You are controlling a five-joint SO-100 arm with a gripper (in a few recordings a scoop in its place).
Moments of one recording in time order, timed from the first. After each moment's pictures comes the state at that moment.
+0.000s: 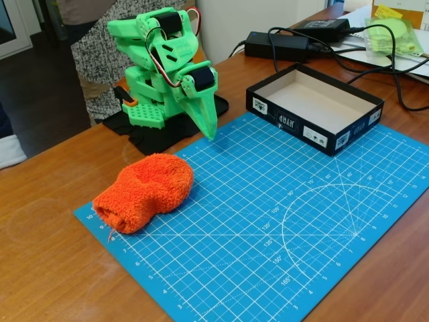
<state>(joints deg) 10.2 192.7 175.3 65.1 -3.6</state>
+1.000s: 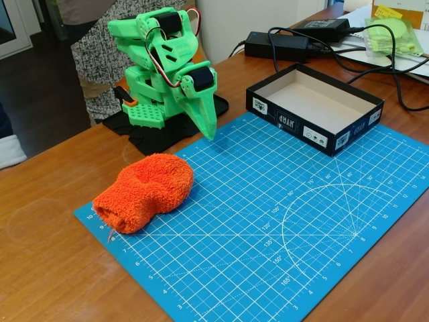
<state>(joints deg) 10.5 192.7 175.3 65.1 -3.2</state>
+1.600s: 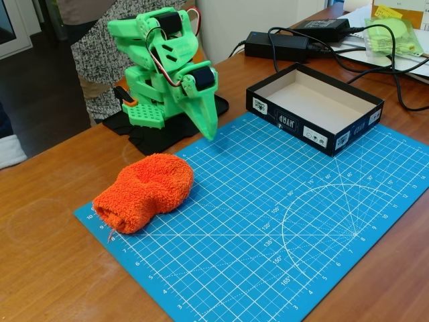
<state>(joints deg) 14.2 192.7 174.0 65.6 -7.5</state>
